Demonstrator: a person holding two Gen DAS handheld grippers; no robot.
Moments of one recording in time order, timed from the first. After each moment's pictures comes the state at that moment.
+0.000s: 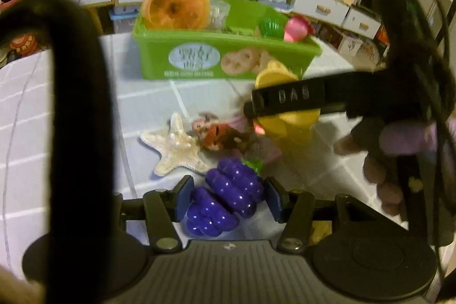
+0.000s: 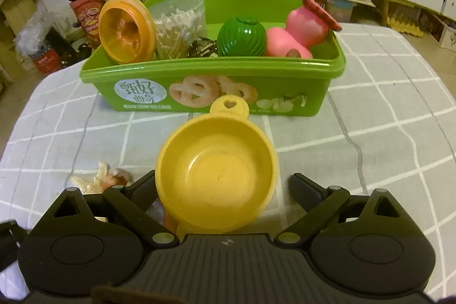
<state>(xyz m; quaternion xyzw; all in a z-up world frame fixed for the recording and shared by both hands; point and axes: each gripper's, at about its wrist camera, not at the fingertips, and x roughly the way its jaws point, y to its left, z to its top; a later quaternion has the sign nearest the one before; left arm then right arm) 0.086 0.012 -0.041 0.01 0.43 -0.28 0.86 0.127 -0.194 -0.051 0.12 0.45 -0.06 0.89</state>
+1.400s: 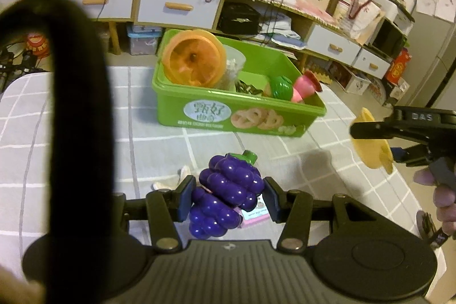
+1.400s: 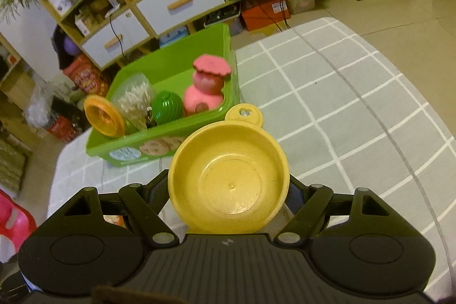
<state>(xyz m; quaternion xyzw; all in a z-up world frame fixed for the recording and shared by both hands) 0.099 0.020 0.003 -0.06 0.40 -0.24 0.88 0.075 -0.299 0.001 0.27 0.40 -0.07 0.87</state>
